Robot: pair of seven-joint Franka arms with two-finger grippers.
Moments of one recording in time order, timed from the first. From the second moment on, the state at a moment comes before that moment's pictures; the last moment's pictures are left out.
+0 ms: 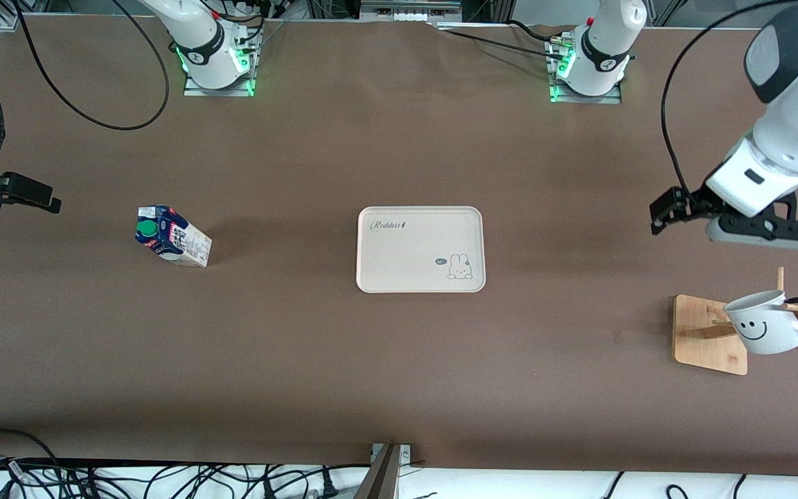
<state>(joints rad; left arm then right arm) -0.06 0.02 -0.05 -1.77 -0.01 1.89 -0.03 0.14 0.24 -0.23 -1.34 0.07 1.50 -0.05</state>
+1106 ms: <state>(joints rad) -0.05 -0.11 -0.05 -1.78 -0.01 1.67 -0.10 0.02 0.22 -0.07 -1.34 0.02 1.39 -0.05</state>
